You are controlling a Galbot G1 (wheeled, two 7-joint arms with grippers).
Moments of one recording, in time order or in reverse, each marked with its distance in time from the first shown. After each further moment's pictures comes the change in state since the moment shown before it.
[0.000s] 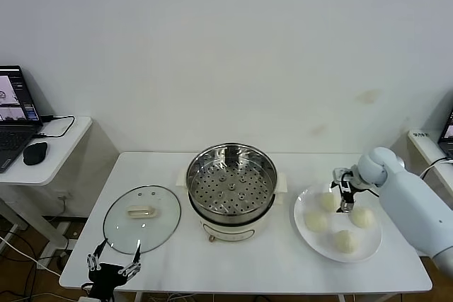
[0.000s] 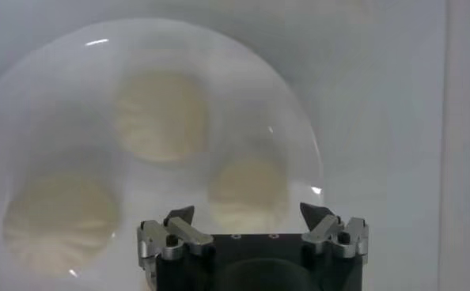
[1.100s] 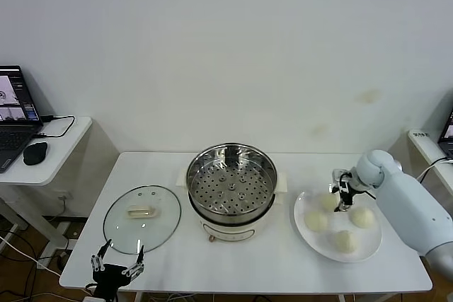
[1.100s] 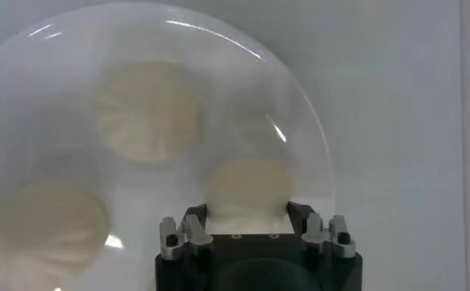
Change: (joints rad) left arm -0.012 -0.012 0.018 0.011 0.014 -0.003 -0.009; right arm 0.022 -0.022 0.005 -0.005 0.066 -0.031 -0.003
